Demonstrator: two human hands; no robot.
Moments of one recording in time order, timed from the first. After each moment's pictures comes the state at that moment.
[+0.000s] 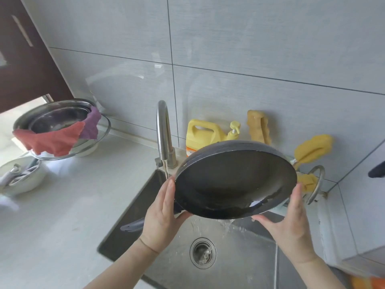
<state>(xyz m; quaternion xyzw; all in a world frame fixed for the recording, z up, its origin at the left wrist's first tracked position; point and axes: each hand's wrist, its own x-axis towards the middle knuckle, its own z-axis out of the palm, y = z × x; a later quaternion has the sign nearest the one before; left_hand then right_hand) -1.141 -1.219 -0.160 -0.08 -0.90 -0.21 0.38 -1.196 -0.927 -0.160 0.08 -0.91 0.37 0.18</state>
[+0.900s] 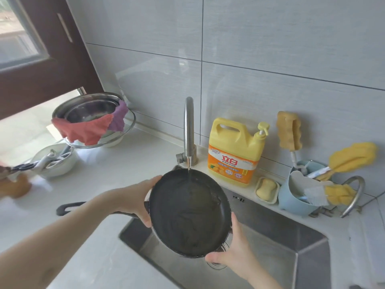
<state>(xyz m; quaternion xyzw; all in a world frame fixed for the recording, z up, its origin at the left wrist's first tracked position) -1.133 -1.361 -0.109 0.05 -0.91 -0.32 -0.26 -1.148 -1.037 -0.229 0.10 -0.80 0.53 -0.26</state>
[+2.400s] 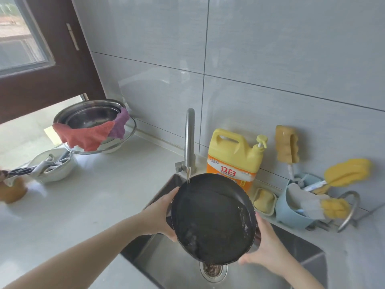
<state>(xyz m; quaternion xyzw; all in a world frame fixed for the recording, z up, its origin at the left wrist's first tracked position) -1.140 -1.305 -0.144 0.02 -0.91 -0.40 -0.15 -1.204 -0.977 -0.198 0.16 -0.85 0.45 -0.21</state>
